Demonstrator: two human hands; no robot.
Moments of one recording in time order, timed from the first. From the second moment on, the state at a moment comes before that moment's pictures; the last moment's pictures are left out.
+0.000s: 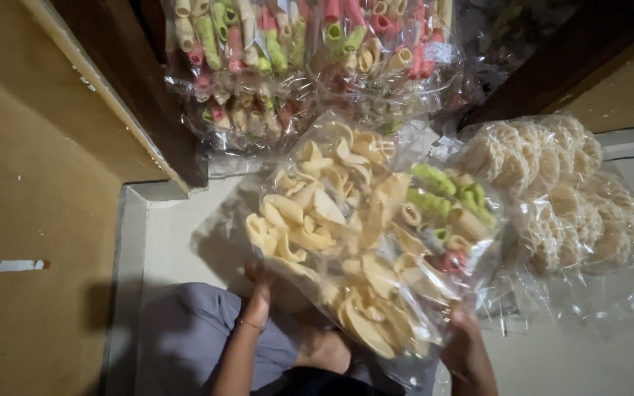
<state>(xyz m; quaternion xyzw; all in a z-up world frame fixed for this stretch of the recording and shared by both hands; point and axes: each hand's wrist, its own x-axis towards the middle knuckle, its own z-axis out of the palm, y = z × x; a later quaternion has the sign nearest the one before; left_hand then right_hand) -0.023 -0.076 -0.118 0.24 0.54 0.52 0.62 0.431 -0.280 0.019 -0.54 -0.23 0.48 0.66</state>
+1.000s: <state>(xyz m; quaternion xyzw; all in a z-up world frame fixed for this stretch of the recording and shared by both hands) -0.011 -0.095 -0.089 0.57 0.63 0.19 0.50 0.426 -0.154 0.254 -0.15 -0.45 0.31 0.83</state>
